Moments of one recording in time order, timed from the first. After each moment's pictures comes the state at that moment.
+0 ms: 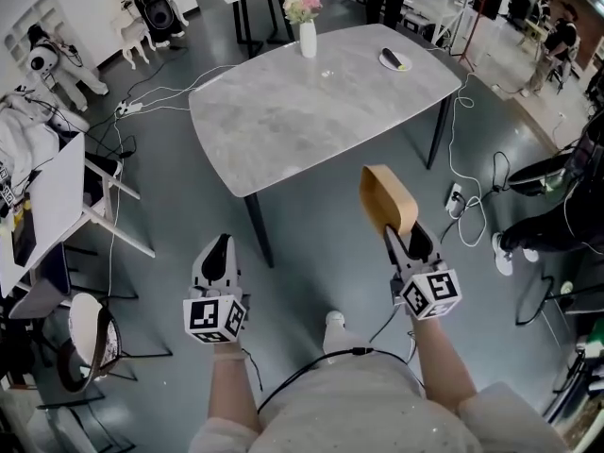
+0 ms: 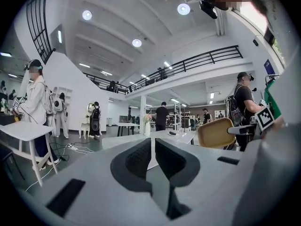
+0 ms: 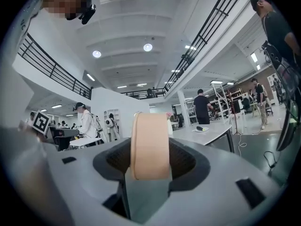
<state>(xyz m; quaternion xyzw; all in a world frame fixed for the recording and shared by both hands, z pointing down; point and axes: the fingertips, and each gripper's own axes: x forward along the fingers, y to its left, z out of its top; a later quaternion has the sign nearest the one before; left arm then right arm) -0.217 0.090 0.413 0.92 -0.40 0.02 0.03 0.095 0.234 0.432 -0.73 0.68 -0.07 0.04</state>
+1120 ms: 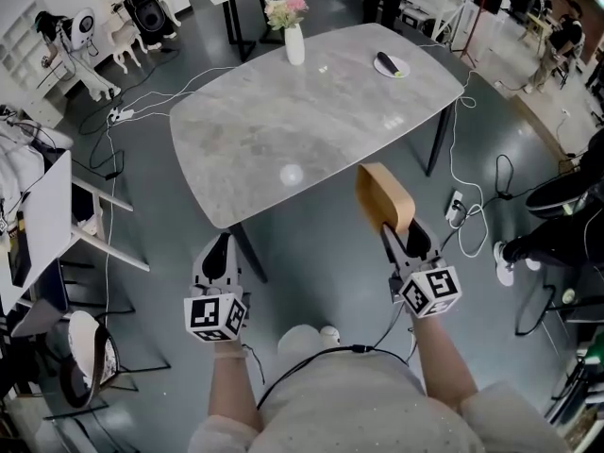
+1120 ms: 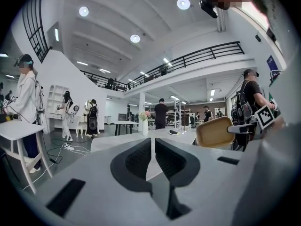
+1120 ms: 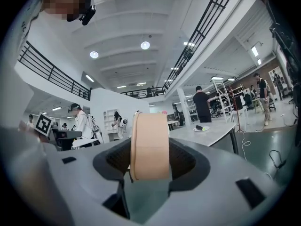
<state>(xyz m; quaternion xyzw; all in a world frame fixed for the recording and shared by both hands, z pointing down) -0.122 0.018 0.426 0.92 -0.39 0.04 0.03 0.181 0.161 0.446 -0.72 0.68 -0.08 0.05</state>
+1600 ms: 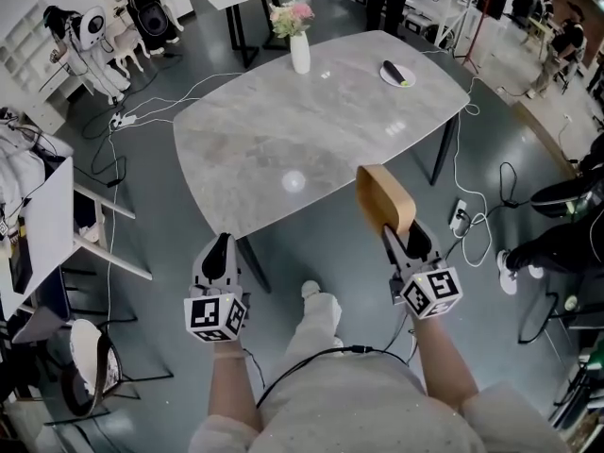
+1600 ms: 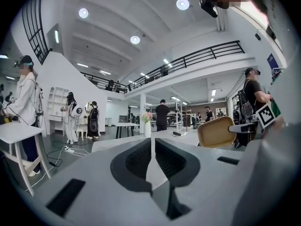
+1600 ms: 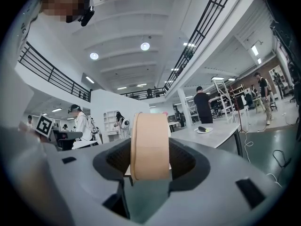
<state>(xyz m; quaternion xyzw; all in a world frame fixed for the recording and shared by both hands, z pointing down) -0.118 -0.022 0.426 0.92 -0.40 0.03 0.02 0.188 0.123 0.447 -0.72 0.69 -0.08 0.06</state>
